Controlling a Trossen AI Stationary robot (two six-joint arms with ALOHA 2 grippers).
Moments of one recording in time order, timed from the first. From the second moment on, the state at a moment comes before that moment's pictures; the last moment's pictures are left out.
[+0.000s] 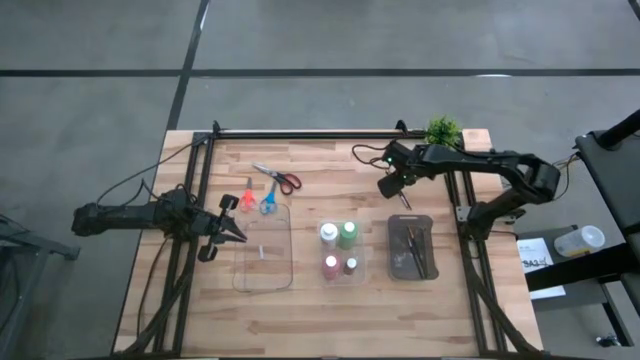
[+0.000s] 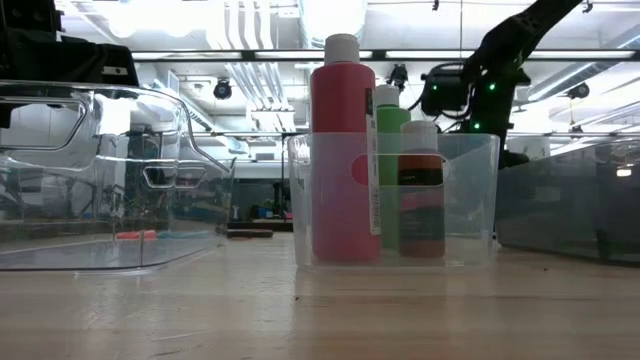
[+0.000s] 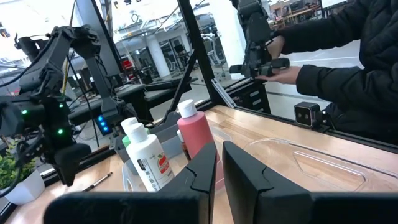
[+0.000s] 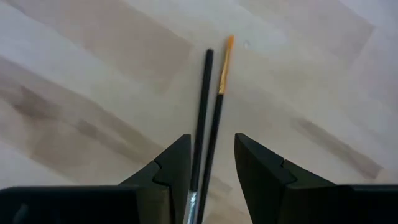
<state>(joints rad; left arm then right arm) 0.03 0.07 0.00 0.08 0.46 0.33 -0.53 1.46 0.83 -0.68 0.17 0.49</state>
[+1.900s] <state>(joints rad) 0.03 0.07 0.00 0.08 0.46 0.33 -0.63 1.57 0.83 -0.59 0.14 0.43</state>
